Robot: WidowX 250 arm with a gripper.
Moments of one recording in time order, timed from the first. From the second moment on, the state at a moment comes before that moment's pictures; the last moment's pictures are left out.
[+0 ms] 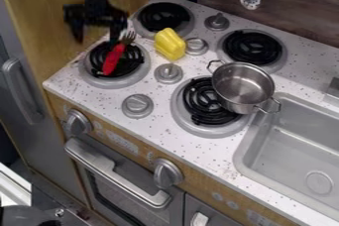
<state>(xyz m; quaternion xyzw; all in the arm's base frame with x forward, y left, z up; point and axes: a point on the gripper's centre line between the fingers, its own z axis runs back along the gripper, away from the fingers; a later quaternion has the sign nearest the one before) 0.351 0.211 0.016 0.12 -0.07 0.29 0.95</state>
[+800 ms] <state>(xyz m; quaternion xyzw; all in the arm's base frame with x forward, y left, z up) 0.364 0.182 -0.027 0.09 -0.04 0.27 0.96</state>
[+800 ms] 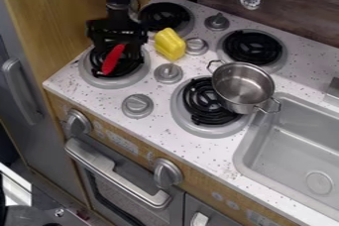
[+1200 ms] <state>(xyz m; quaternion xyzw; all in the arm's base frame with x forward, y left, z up) 0.364 0.186 -0.041 0.09 -0.01 0.26 0.96</state>
